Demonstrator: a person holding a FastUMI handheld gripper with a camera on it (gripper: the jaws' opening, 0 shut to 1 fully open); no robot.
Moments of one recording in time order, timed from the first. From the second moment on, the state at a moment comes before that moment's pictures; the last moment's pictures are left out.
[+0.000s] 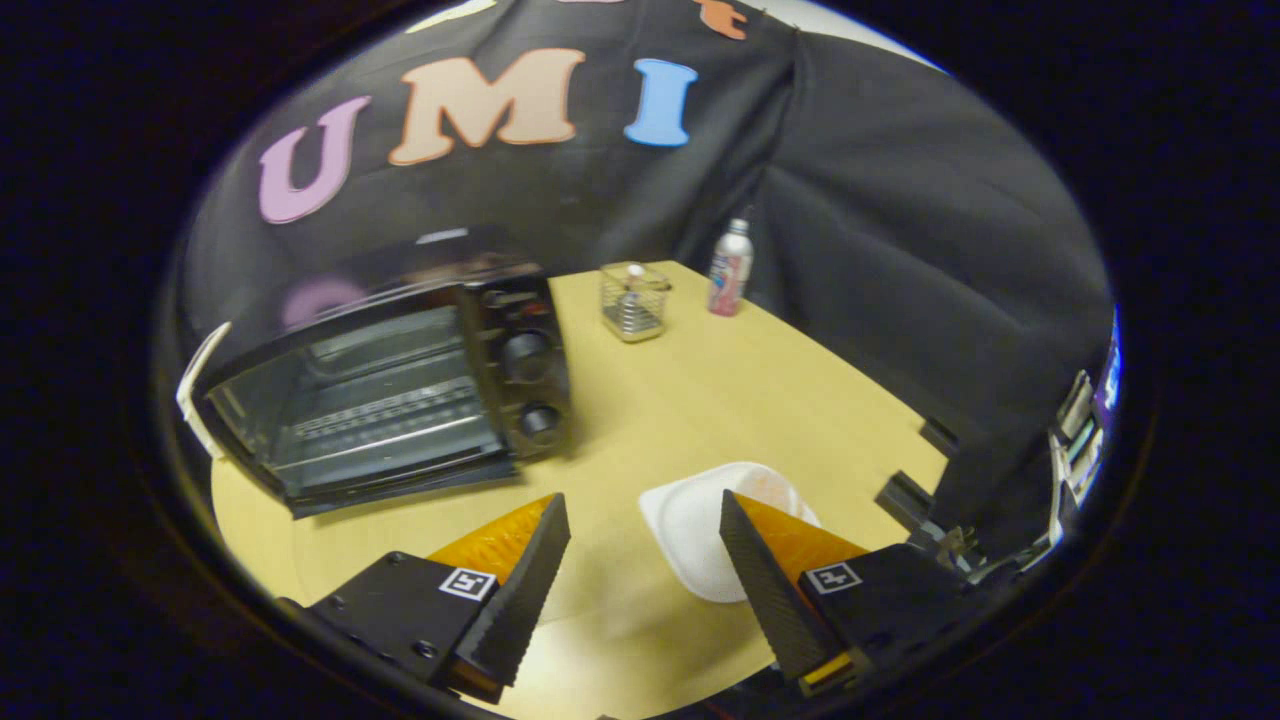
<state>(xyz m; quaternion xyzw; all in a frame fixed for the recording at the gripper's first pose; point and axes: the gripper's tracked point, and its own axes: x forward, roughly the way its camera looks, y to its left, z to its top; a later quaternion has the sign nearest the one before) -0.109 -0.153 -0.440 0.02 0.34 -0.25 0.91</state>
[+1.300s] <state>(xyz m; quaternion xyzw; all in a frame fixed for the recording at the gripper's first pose) -0.116 -0.229 -0.515 0.15 0.40 -0.34 0.84</state>
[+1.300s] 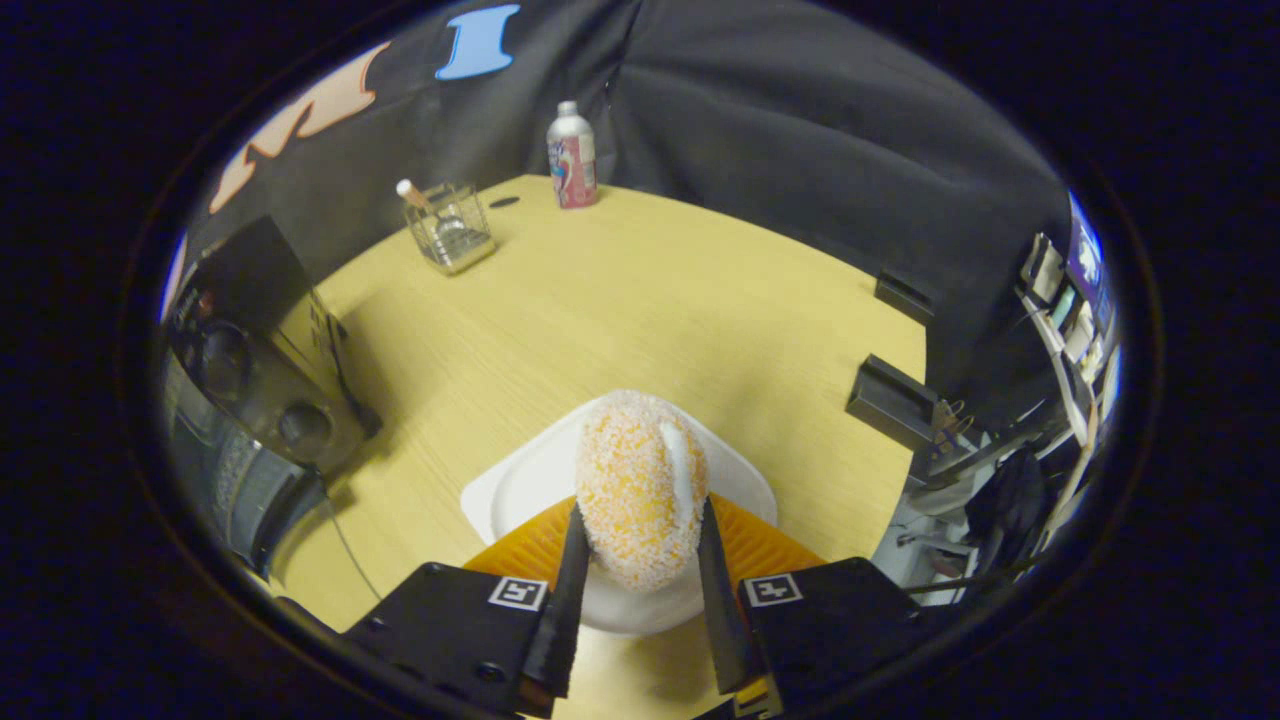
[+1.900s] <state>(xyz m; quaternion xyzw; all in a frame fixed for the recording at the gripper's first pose) -0.086 -0.107 -0.410 0.37 0.24 -0.26 0.86</state>
